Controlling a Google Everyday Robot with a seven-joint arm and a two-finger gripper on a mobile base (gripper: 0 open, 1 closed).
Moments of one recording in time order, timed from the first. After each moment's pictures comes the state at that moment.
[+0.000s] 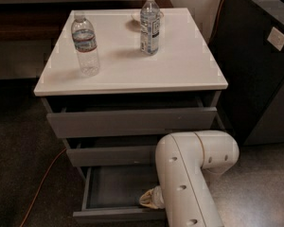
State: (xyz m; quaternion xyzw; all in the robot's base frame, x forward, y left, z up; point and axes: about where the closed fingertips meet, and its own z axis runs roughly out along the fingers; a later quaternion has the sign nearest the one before) arm 0.497 -0.023 0.193 -0.62 0.68 0.27 0.30
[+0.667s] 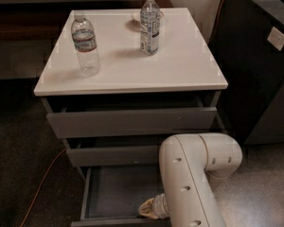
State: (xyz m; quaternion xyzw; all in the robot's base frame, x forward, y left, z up) arm 0.456 -0.017 0.194 -0.59 0.69 0.31 0.29
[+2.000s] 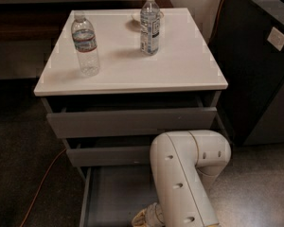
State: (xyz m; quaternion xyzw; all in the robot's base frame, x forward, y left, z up) arm 0.401 0.016 0.193 -0.62 0.67 0.34 0.24
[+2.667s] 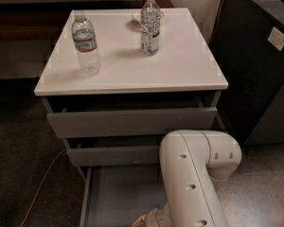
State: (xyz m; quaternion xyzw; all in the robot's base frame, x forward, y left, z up) arm 0.376 0.016 0.209 -0.61 0.67 0.34 0.25
